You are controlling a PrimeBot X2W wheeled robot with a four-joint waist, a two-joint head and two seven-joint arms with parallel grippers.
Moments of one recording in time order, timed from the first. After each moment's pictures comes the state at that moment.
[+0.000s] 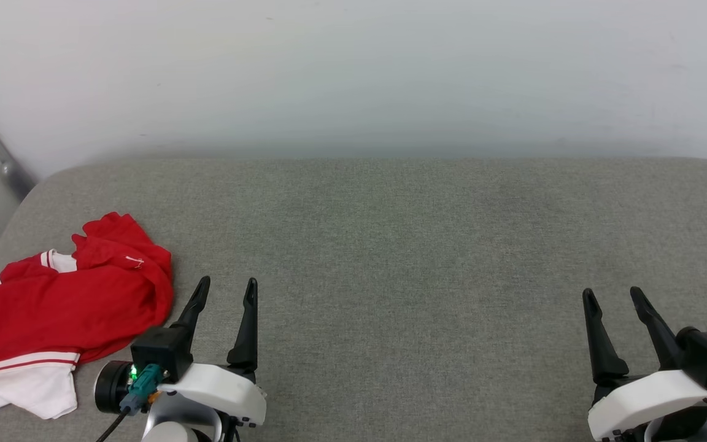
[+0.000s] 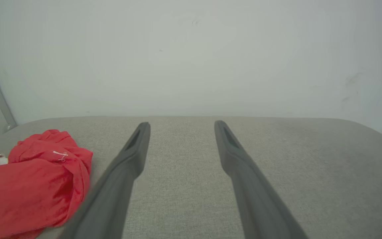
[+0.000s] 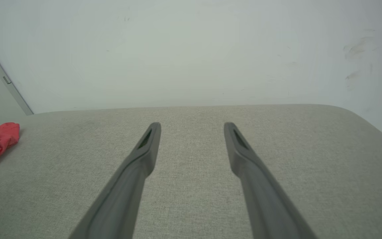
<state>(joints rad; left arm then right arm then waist) -0.09 0.10 -0.13 0.20 -0.23 -0.06 -0.21 0.03 -0.05 -0.06 0.00 0.15 0.13 -0.03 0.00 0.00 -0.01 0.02</state>
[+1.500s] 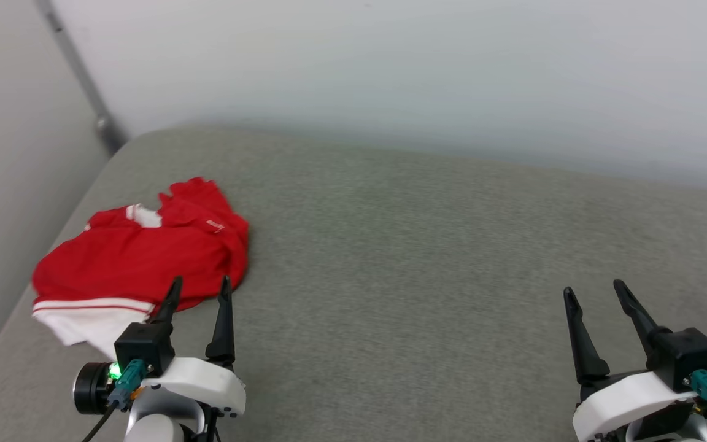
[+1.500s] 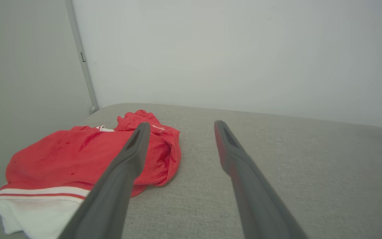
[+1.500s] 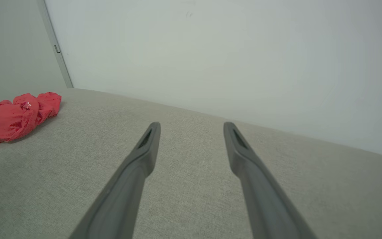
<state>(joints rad) -0.14 0.07 -0.03 0.31 -0.13 -0.07 -0.26 0.03 -0.05 -0.03 0.00 0.01 0.13 -0.07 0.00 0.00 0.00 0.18</state>
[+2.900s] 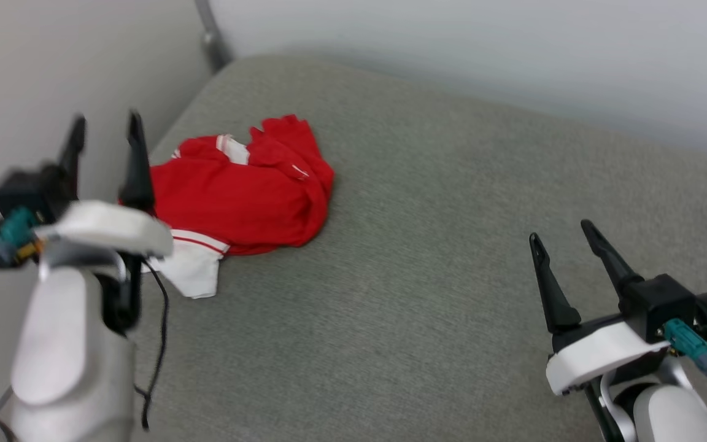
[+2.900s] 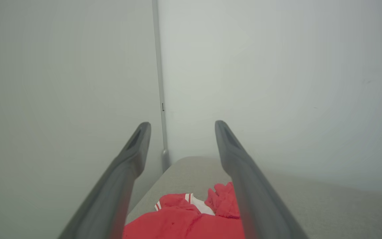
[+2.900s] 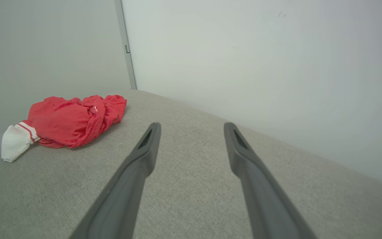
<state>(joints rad) -0.48 0.15 0.09 0.35 -0.17 -0.10 -0.21 -0.10 -0.05 0.07 -0.01 -0.01 0.13 -0.05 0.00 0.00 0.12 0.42</state>
